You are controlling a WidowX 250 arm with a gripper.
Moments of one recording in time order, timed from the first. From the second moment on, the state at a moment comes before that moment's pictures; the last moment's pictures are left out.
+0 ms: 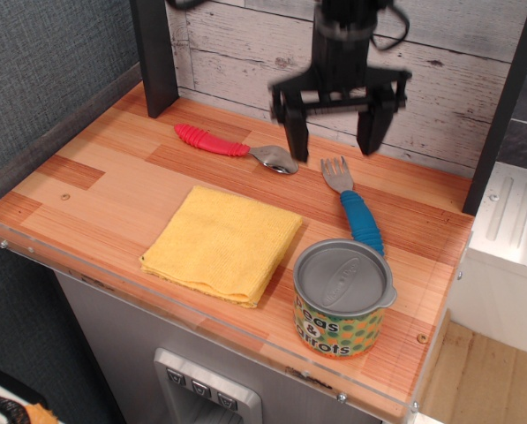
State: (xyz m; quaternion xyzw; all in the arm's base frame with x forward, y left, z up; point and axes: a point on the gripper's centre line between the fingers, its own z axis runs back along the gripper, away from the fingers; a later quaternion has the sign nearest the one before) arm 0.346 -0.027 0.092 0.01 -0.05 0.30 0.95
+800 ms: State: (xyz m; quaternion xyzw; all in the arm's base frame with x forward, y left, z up) arm 0.265 0.070 0.141 0.02 -0.07 0.32 0.94
